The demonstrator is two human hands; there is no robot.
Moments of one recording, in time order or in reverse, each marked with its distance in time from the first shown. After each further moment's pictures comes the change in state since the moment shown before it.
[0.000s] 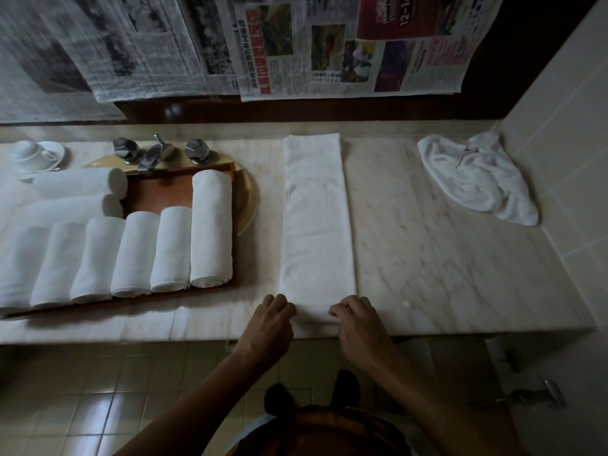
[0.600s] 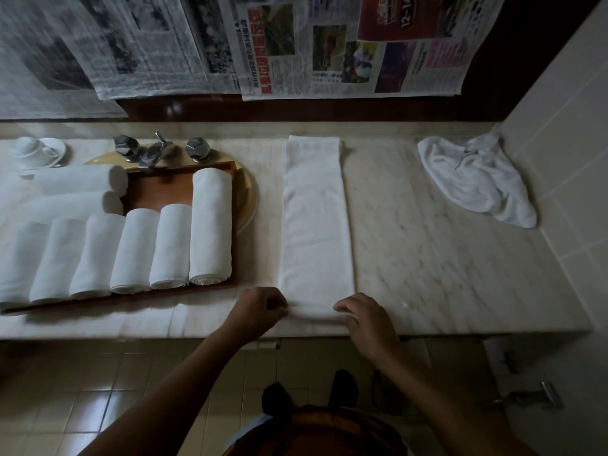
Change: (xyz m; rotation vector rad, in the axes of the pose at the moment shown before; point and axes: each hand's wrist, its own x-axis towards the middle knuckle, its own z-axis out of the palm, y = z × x) left_hand 0.022 -0.025 -0.030 -0.411 -0.201 -0.375; right_hand 0.004 0.012 -0.017 0.256 0.002 0.154
